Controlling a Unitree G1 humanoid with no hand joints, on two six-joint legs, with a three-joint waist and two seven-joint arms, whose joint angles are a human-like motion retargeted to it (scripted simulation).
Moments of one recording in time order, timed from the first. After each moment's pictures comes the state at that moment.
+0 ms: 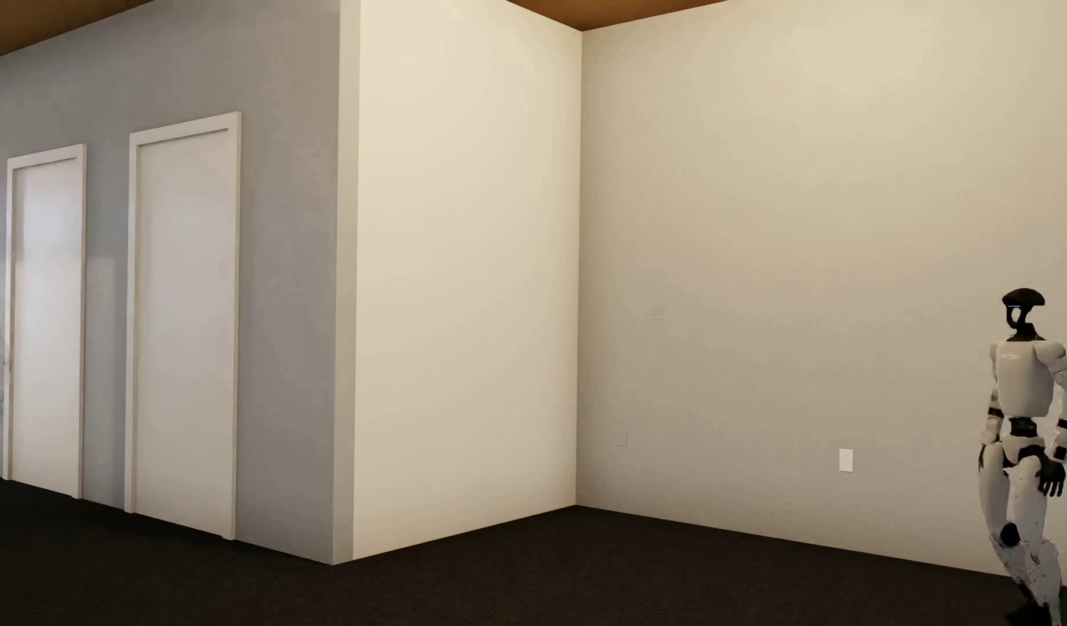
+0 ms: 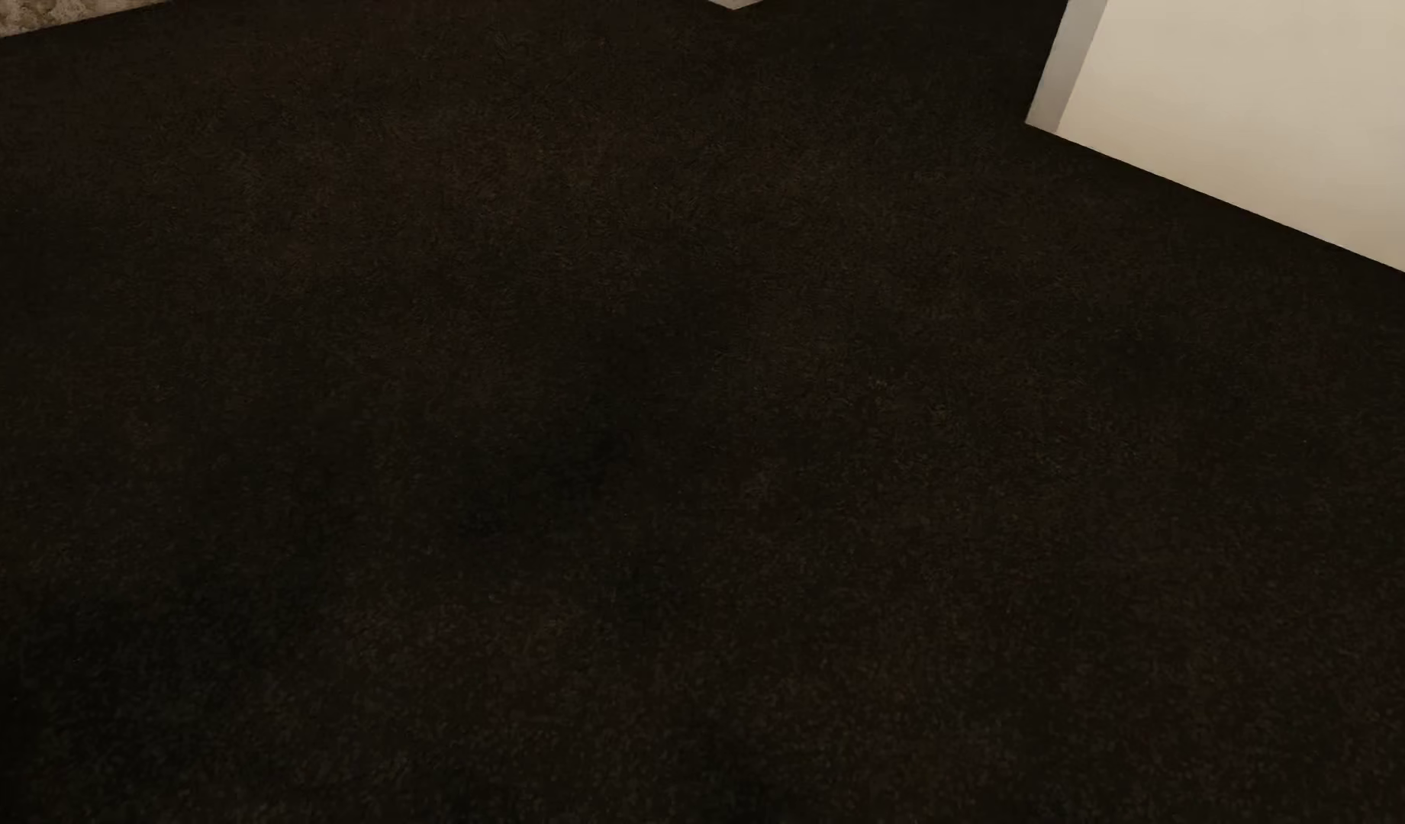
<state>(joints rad) -0.02 -0.06 0.07 0.08 0.16 0.07 0.00 0.00 -0.03 0.16 0.48 0.32 0.26 -0.02 -0.40 0.28 -0.31 0.00 0.00 -0.55 0.60 0.91 0.90 0.00 0.00 0.00 0.00 0.00 0.00</state>
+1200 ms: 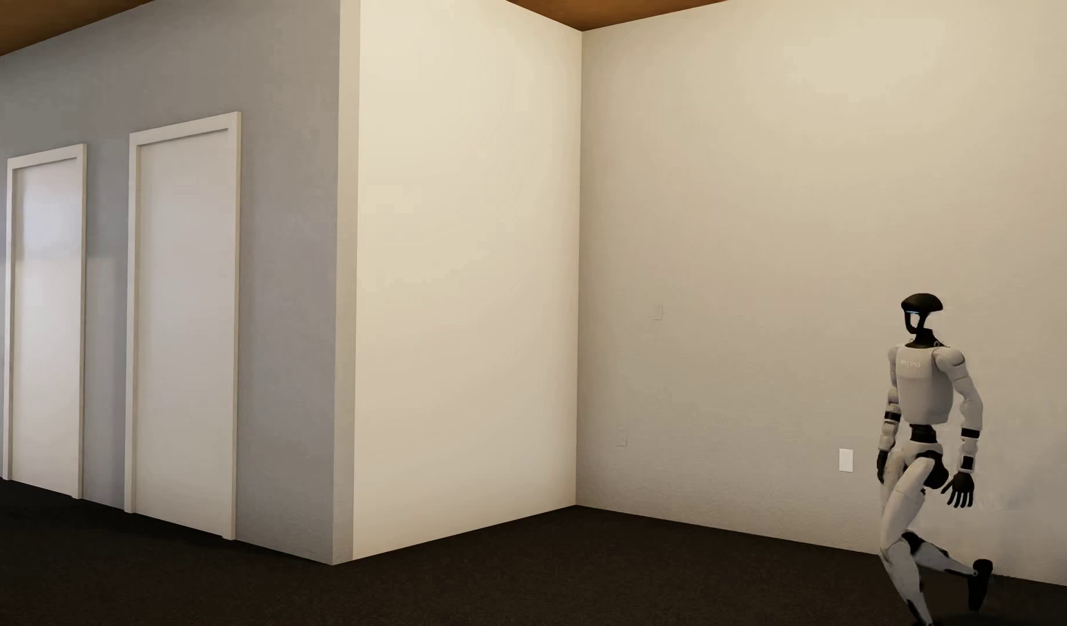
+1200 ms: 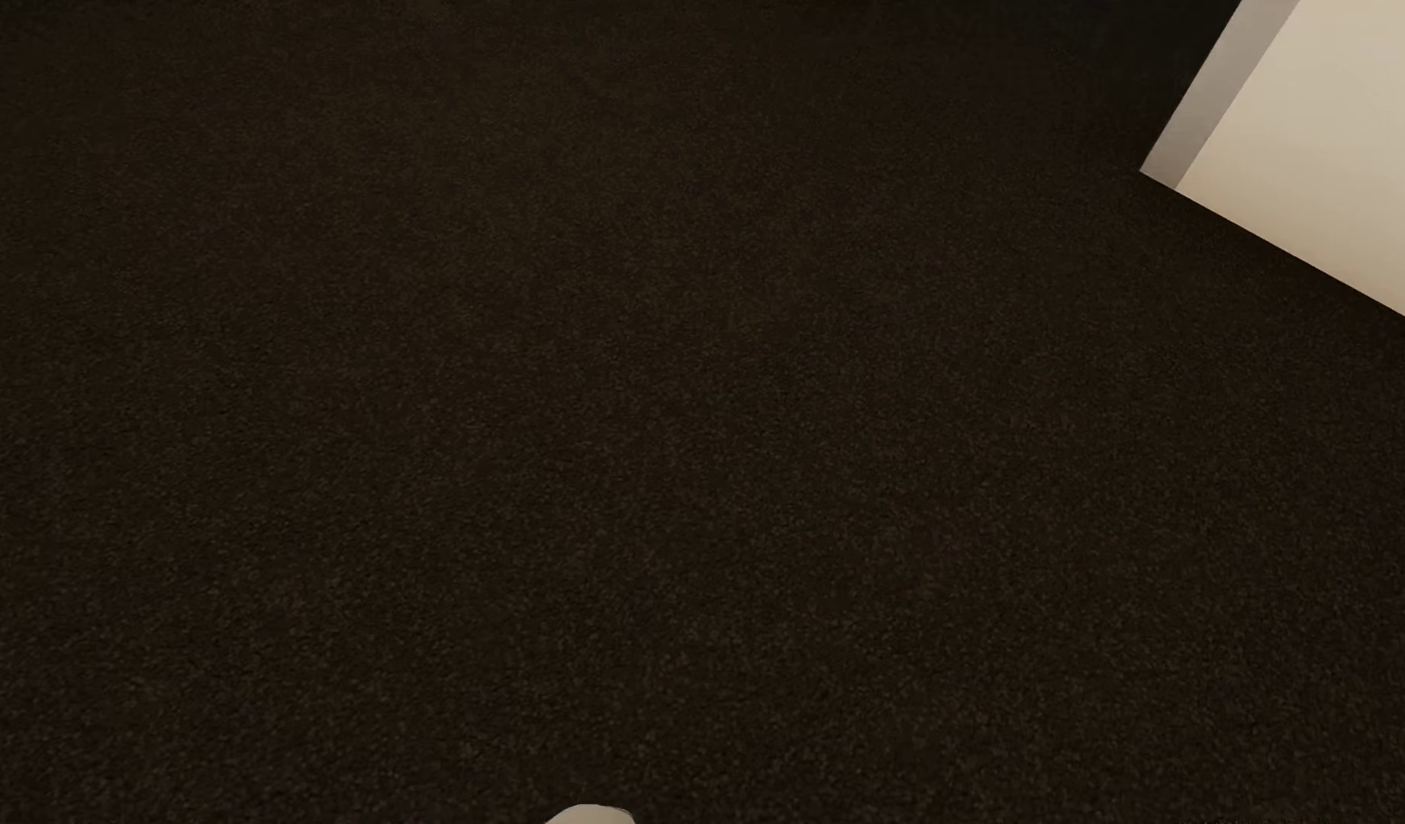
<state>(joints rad) -0.39 0.02 0.21 0.00 0.03 0.00 0.00 0.00 0.10 0.87 1.18 0.29 0.18 -0.34 0.10 0.32 -0.34 0.00 0.00 -0.48 0.70 0.98 0.89 0.00 0.00 0.00 0.00 0.00 0.00</state>
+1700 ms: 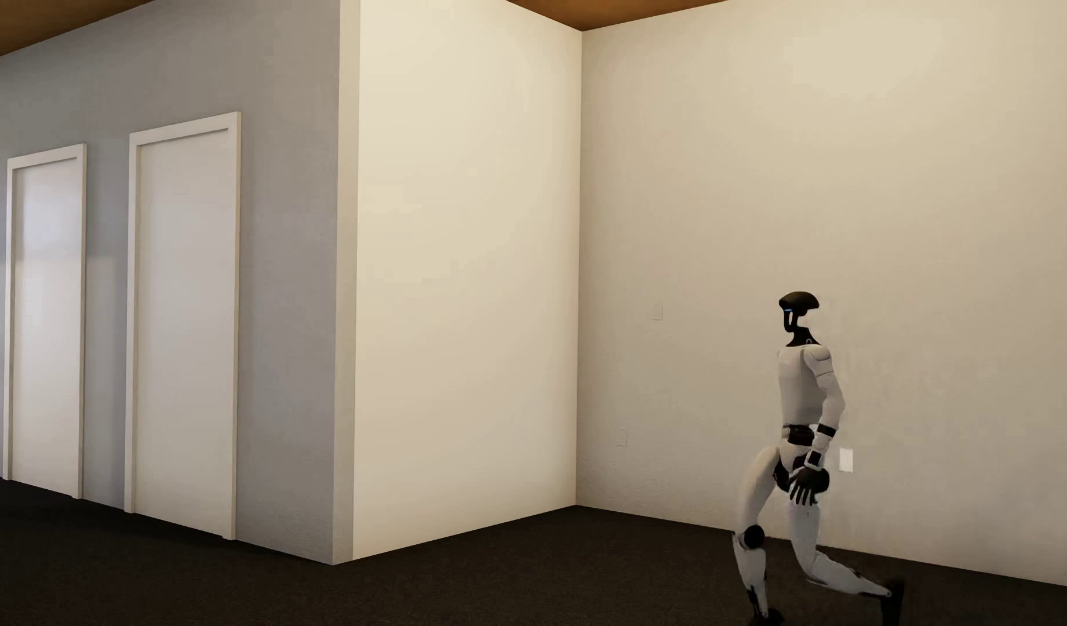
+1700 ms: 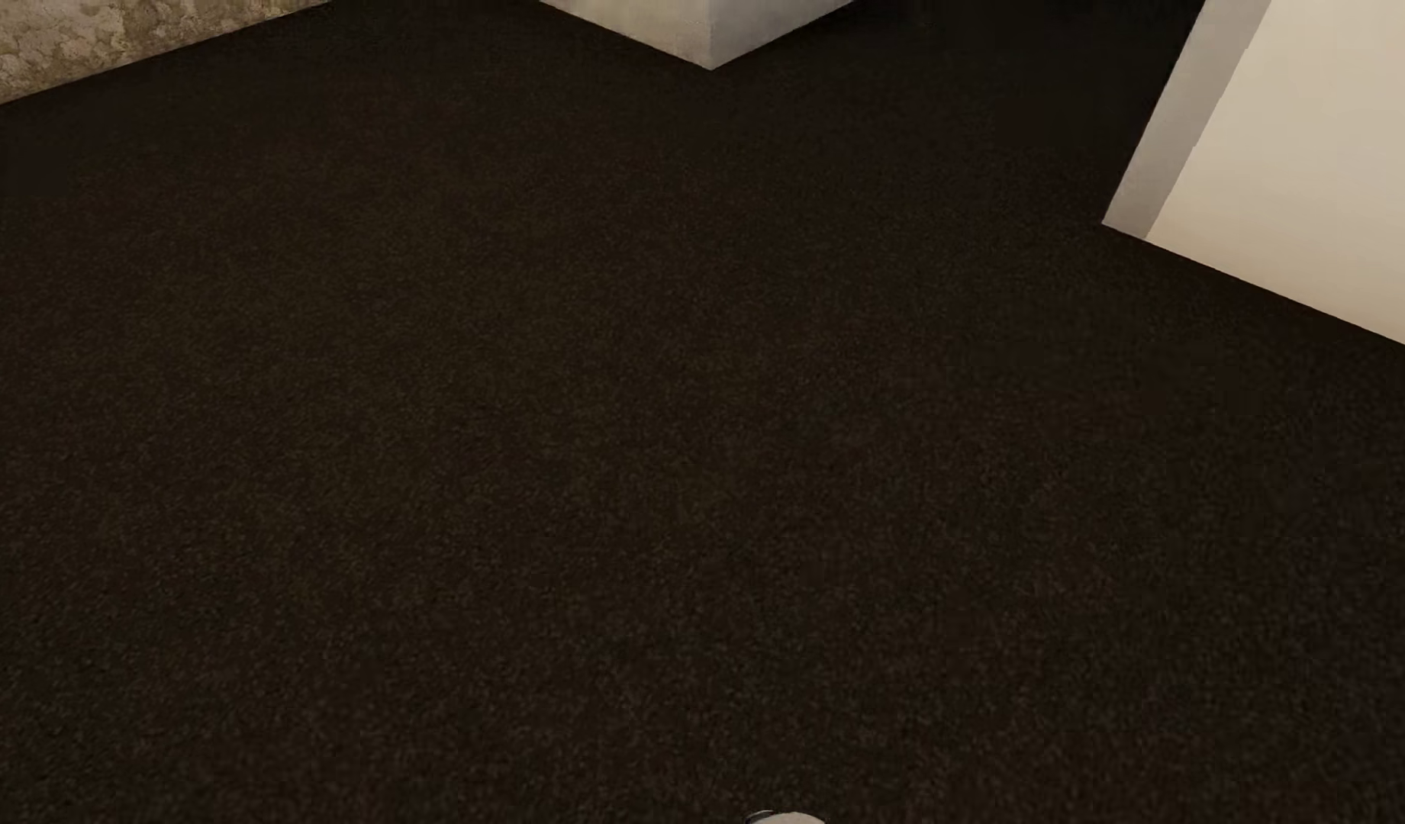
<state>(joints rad) 0.06 -0.46 -0.13 0.14 0.23 0.14 0.00 0.00 0.08 1.16 0.68 0.21 0.29 0.11 0.23 0.34 -0.36 0.00 0.00 -0.46 0.70 0.86 0.91 0.00 0.00 0.00 0.00 0.00 0.00</state>
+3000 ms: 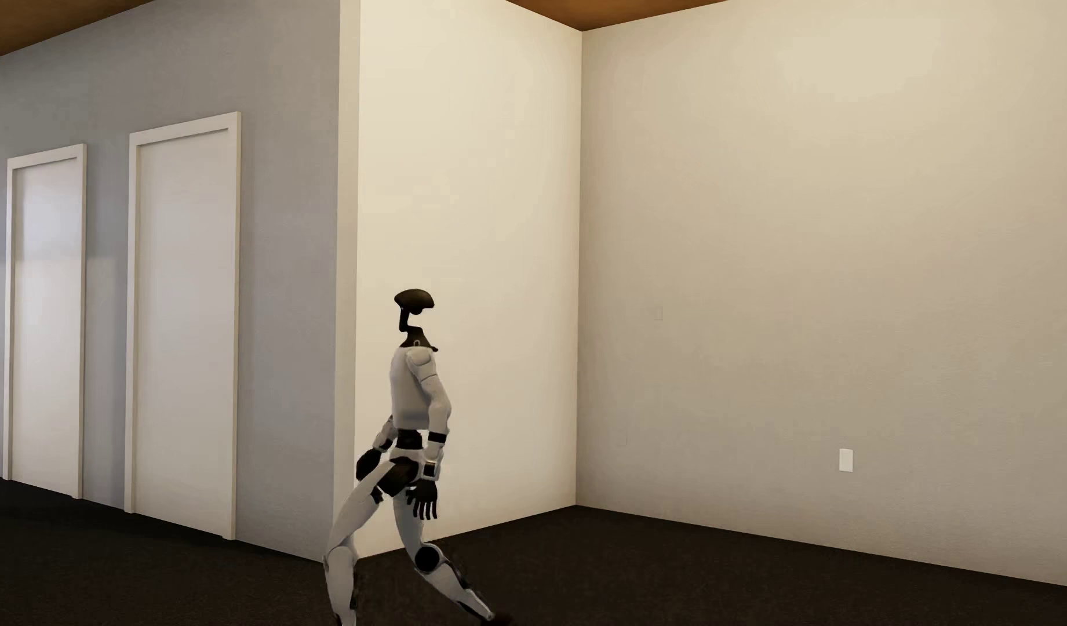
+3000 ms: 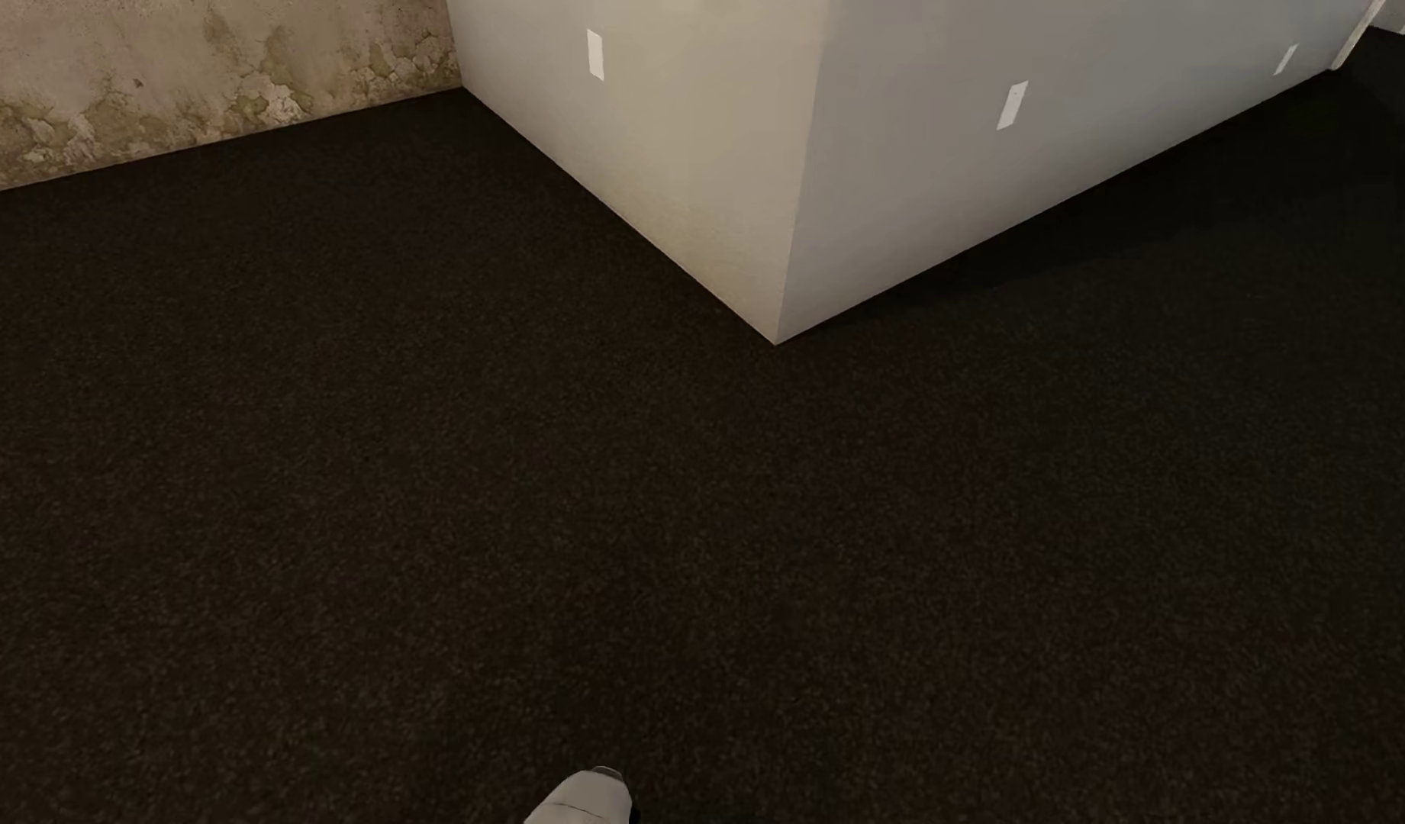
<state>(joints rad) -0.50 0.27 0.35 0.11 0.12 -0.04 0.00 0.00 0.06 0.74 0.66 0.41 0.16 -0.04 -0.22 0.39 -0.41 0.00 0.00 -0.36 0.48 0.94 0.76 0.00 0.00 0.00 0.00 0.00 0.00</state>
